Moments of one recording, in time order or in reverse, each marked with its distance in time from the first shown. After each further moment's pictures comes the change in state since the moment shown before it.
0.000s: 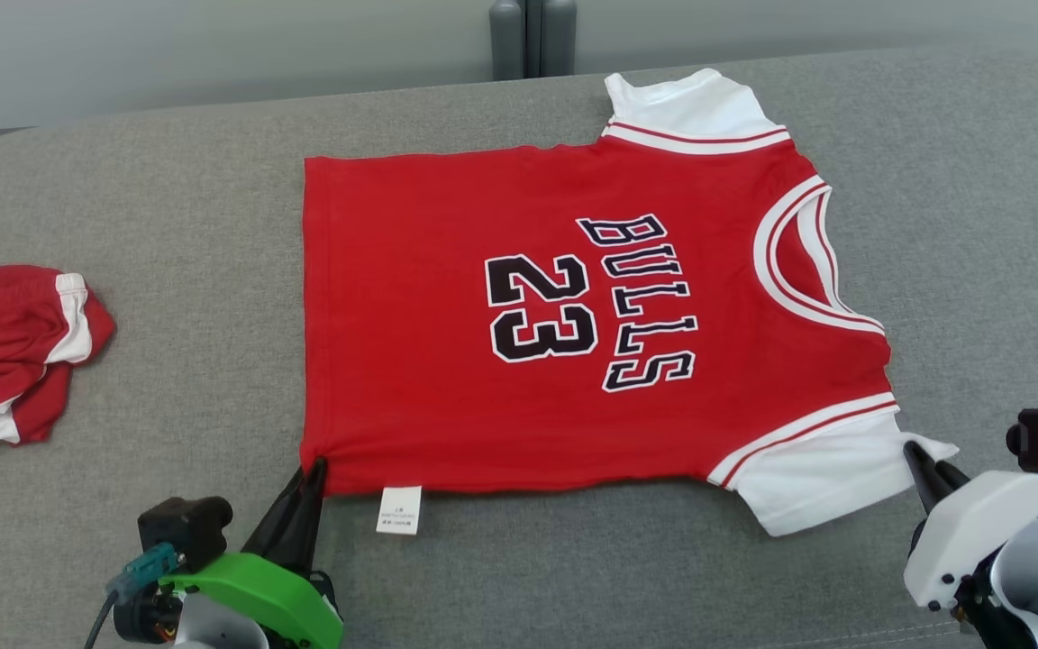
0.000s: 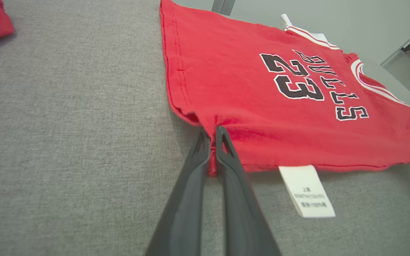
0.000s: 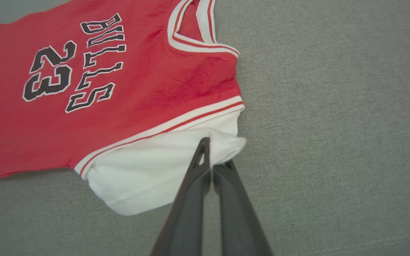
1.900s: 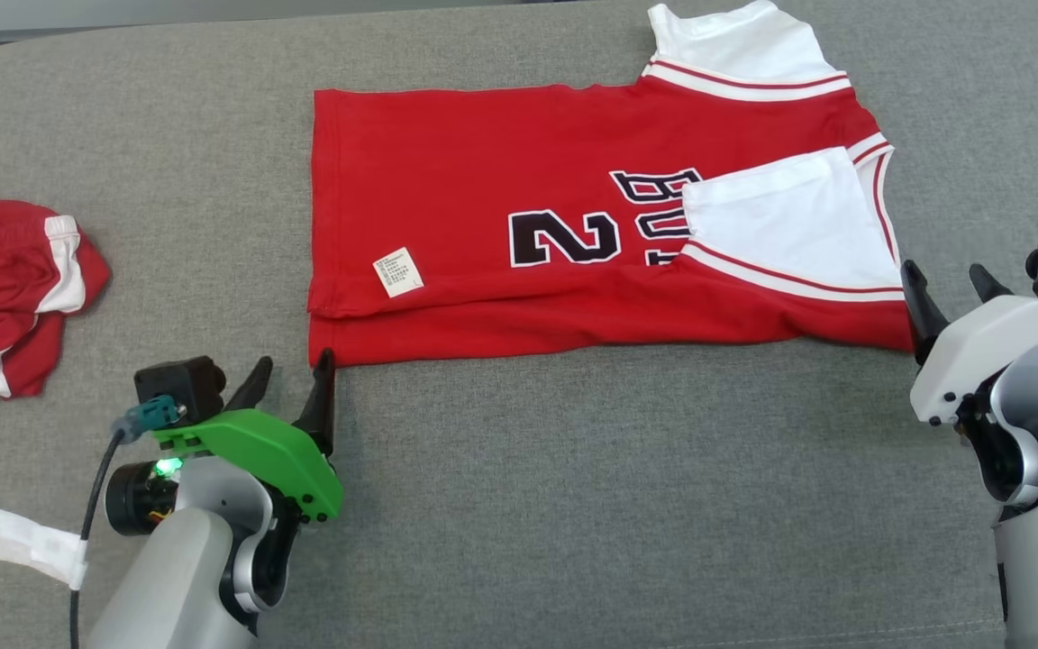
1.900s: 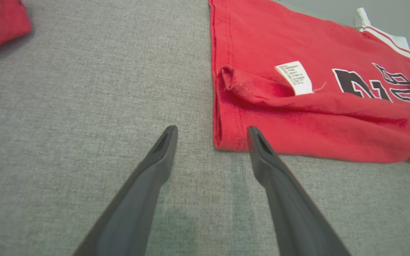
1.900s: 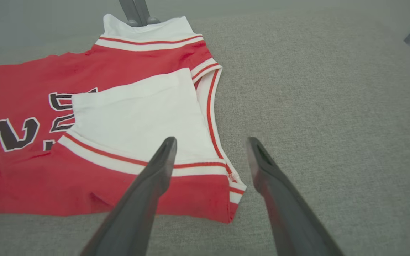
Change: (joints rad) left arm -0.271 -0.039 -0.002 0.126 -0.041 0.135 0.171; right arm -0.432 -0.097 0.009 0.391 -0.049 0.000 -0.205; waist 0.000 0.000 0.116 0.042
